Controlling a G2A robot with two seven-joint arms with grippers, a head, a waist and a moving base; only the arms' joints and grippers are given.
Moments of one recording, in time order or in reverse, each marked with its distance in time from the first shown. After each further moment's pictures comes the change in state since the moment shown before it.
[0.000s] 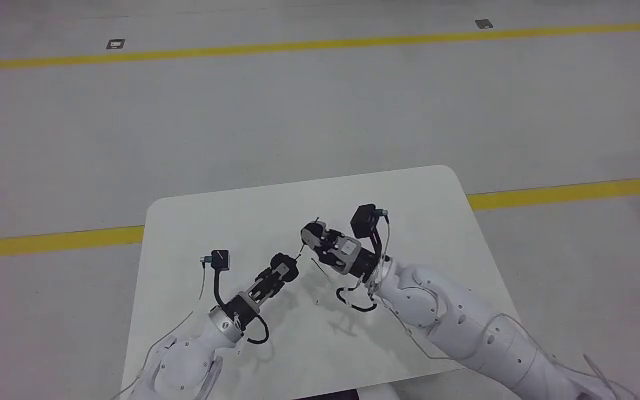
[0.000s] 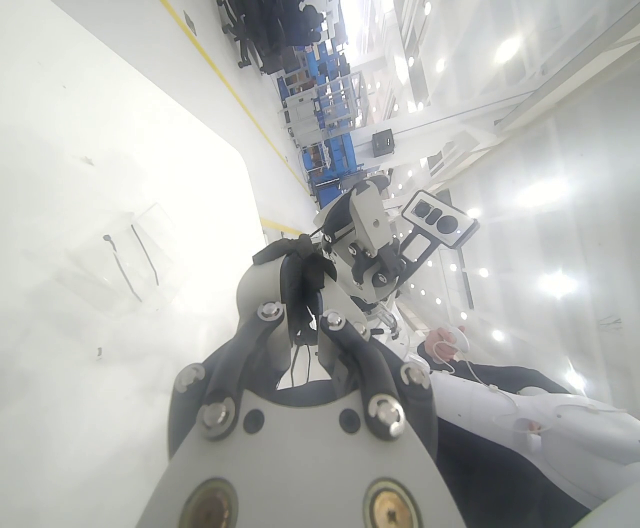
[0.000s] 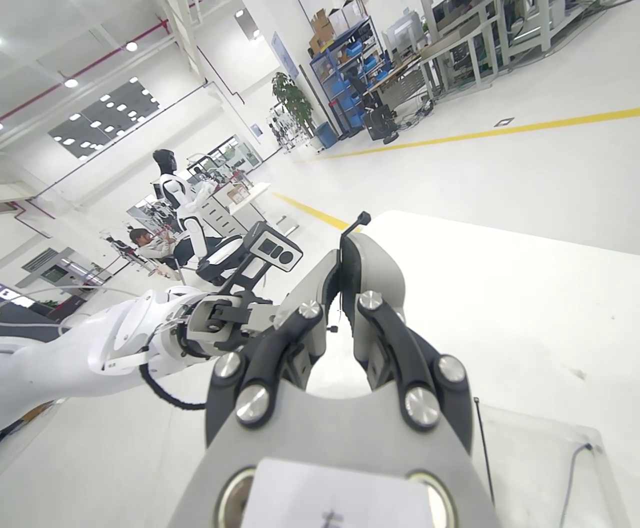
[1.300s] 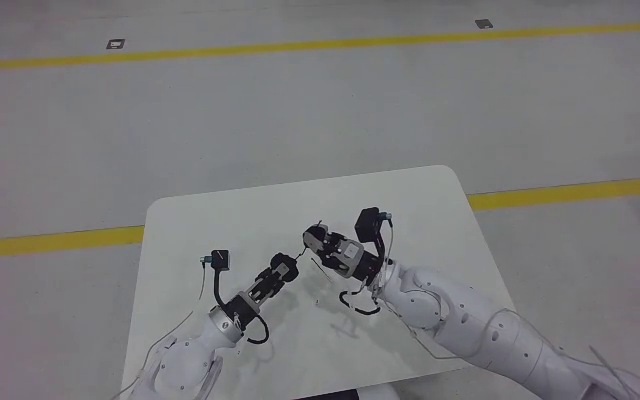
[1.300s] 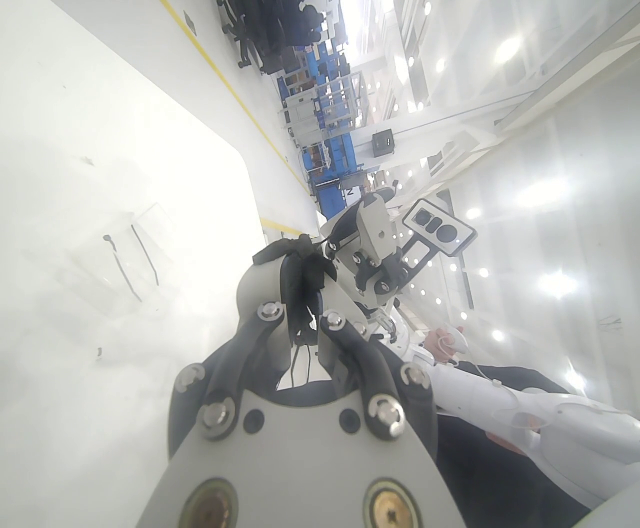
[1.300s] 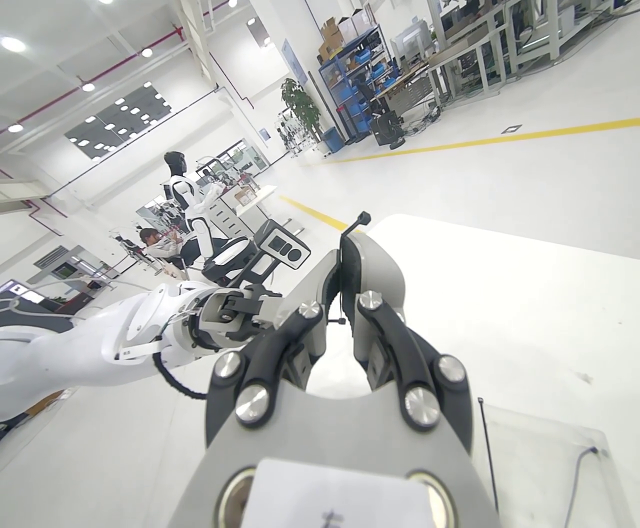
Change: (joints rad) left arm 0.000 0.000 0.000 0.000 0.000 0.000 0.000; right arm 0.082 0.072 -0.134 0.008 0.038 0.000 -0.106
